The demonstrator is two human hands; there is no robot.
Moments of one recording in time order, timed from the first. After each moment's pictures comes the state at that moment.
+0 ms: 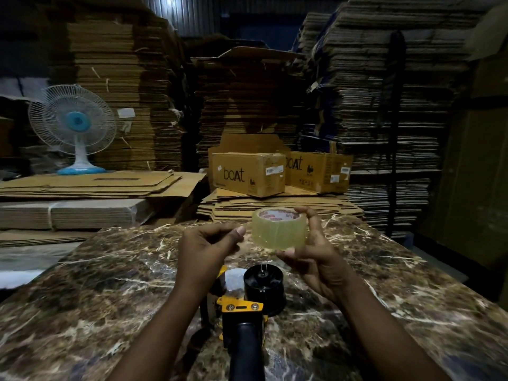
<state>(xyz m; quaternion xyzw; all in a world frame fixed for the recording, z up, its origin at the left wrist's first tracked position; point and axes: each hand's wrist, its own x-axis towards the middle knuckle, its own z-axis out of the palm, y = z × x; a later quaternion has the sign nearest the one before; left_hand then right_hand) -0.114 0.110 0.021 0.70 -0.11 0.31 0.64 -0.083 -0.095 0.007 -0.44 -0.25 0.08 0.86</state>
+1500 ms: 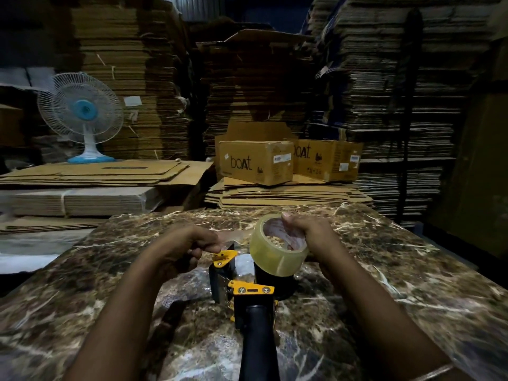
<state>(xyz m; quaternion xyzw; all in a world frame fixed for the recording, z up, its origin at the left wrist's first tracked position) -0.113 0.175 0.035 0.74 0.09 -0.02 0.66 -0.053 -0.072 0.001 -0.69 -0.06 -0.05 0.71</state>
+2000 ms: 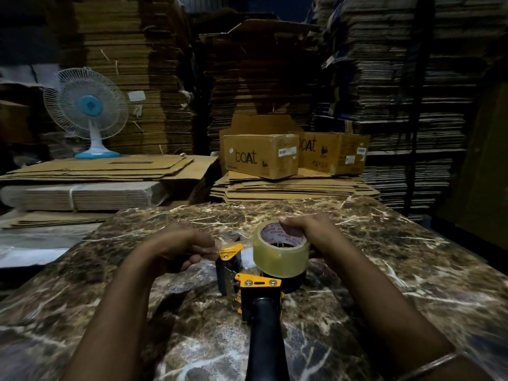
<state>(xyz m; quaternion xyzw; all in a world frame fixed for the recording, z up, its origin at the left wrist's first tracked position) -0.118 0.194 0.033 0.81 0.10 -0.06 0.57 -0.050 -0.068 0.000 -0.76 -0.05 0.00 0.64</state>
